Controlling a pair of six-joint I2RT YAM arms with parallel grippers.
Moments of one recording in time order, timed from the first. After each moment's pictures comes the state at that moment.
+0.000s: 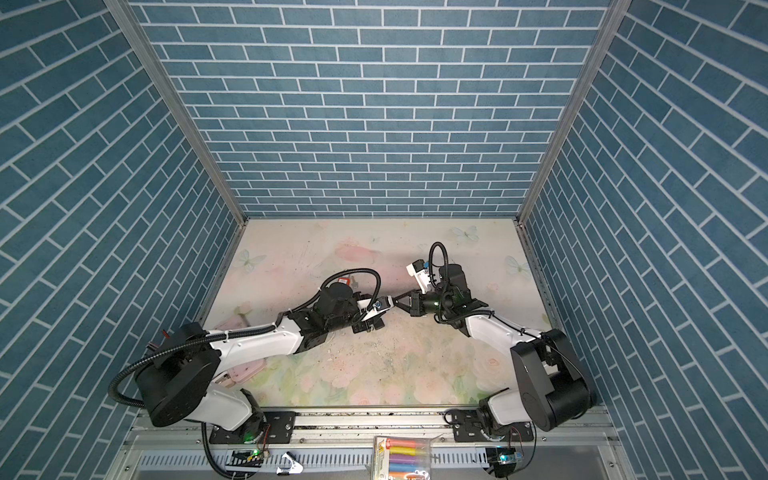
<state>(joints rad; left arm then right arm) -0.82 1.49 0.72 0.27 0.14 0.59 0.46 1.42 0.66 0.20 -0.87 0.44</state>
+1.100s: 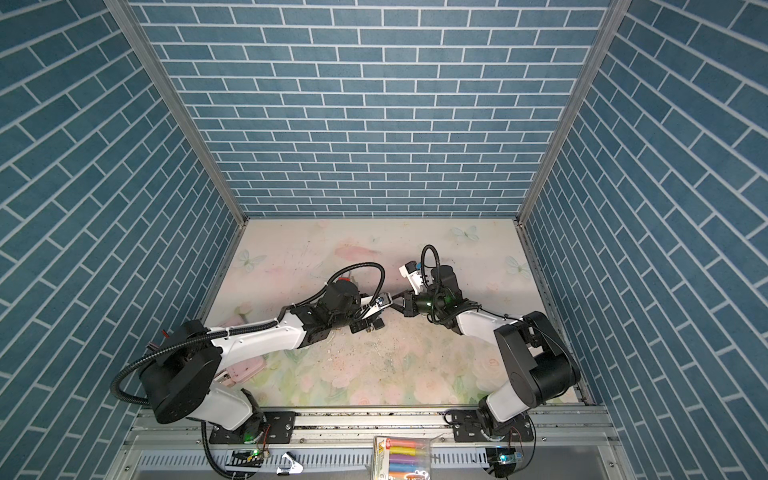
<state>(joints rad) -0.82 1.51 0.80 0.08 0.06 0.53 0.51 1.55 0.66 0.36 -0.87 0.45</state>
